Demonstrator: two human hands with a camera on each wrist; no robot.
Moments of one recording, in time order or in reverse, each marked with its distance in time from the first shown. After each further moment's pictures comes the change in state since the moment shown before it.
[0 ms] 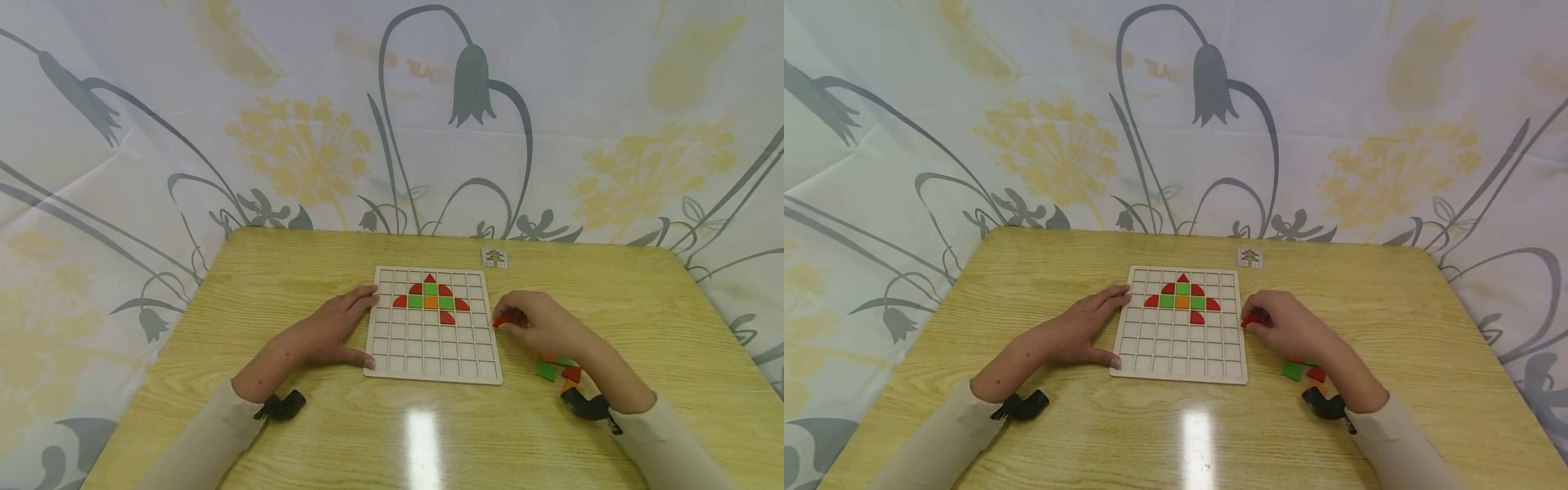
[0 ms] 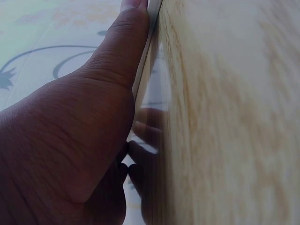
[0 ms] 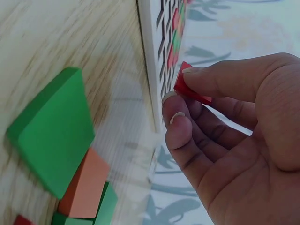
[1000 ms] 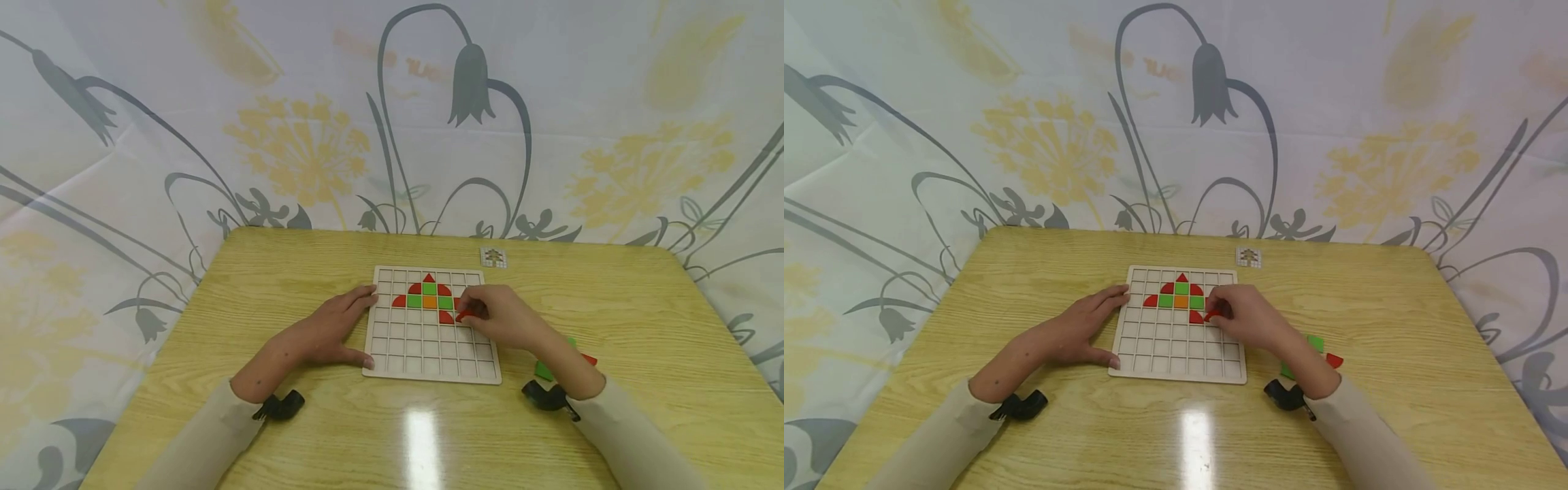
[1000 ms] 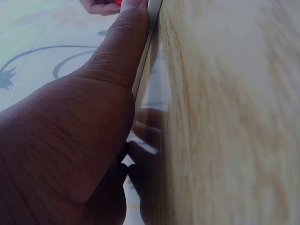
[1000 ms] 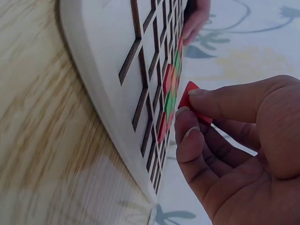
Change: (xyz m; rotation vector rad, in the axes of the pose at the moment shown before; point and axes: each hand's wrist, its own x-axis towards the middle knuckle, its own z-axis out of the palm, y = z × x) left_hand 0.000 0.000 0.001 -0.006 0.002 -0.005; right_hand 0.042 -0.025 0.029 0.056 0.029 0.011
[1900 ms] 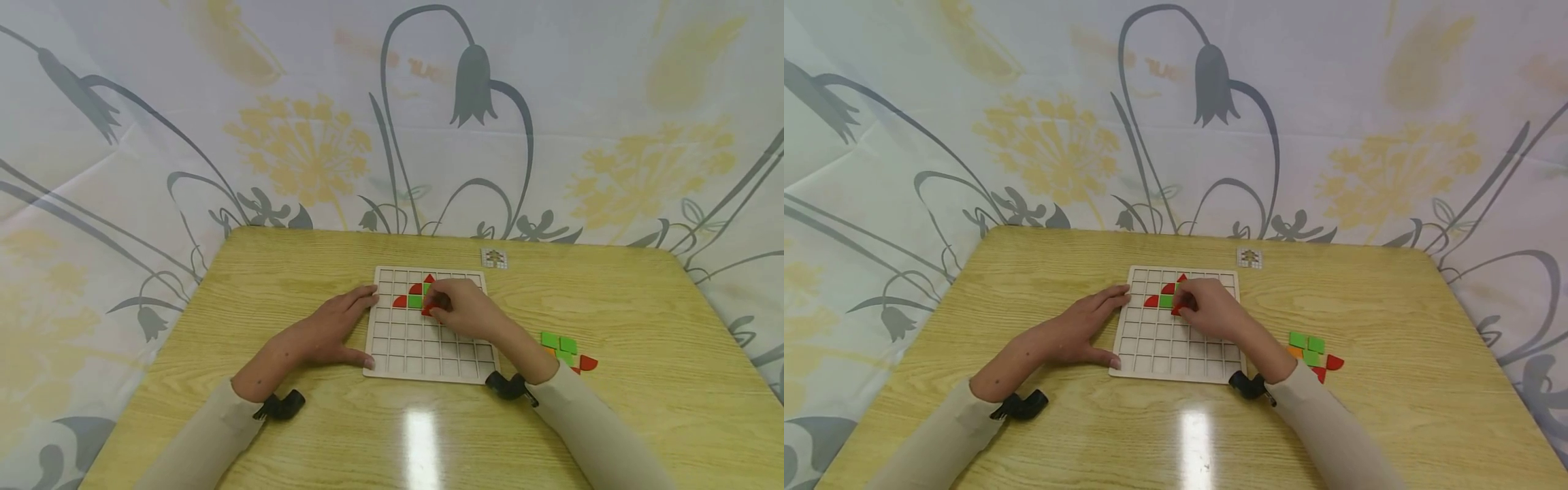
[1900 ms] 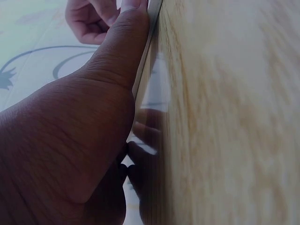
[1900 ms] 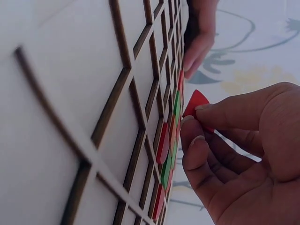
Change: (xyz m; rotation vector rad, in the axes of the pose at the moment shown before) left_hand -0.001 0.000 -0.003 -0.006 0.003 0.028; right_hand 0.044 -0.020 0.029 0.031 -0.004 -0.039
